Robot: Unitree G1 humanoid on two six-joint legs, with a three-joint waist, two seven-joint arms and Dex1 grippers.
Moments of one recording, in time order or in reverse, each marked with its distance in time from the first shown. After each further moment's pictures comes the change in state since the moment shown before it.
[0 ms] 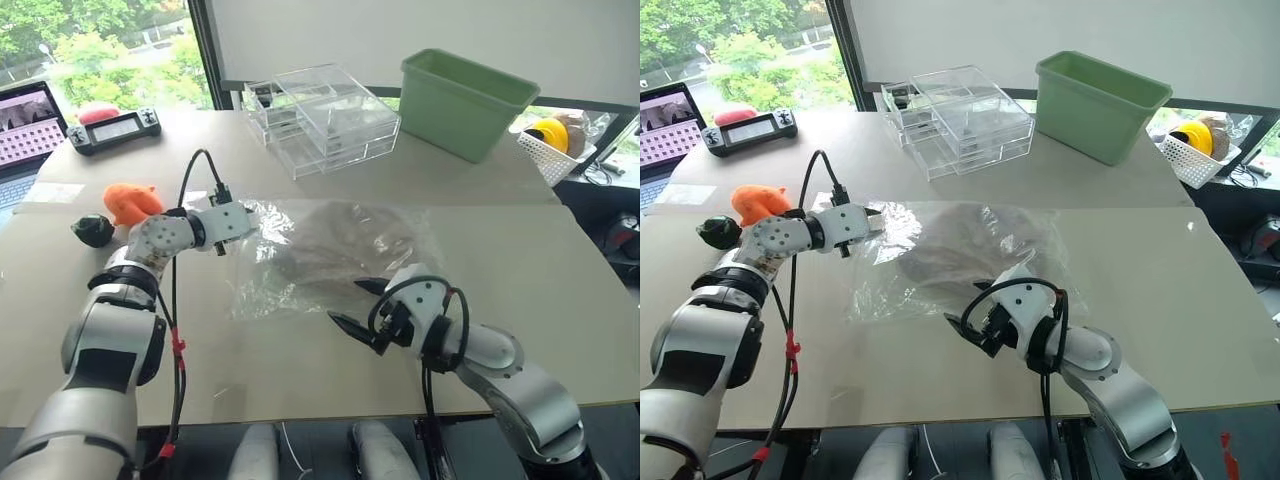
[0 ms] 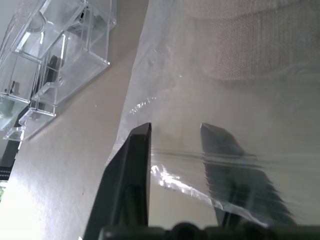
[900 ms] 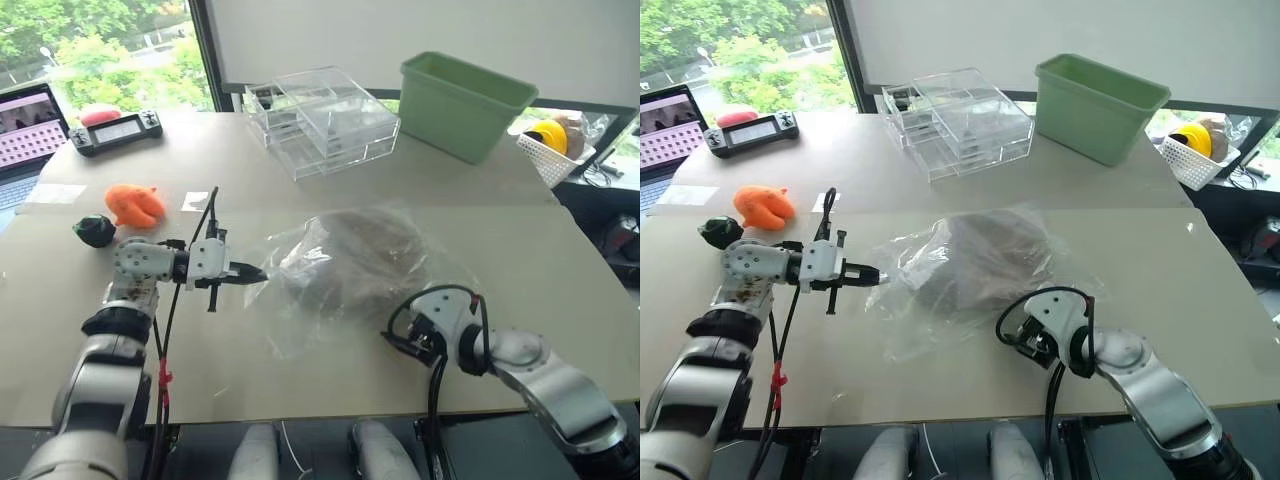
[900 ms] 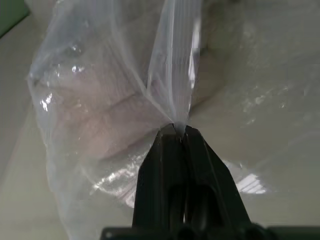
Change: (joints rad) left arm 0.495 0.130 0.050 -0.953 -0.748 0.524 -0.916; right arm 0.021 -0.297 -0.027 0.183 -0.098 0.089 0.038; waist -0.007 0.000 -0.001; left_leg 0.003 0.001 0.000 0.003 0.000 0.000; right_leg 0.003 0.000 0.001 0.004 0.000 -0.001
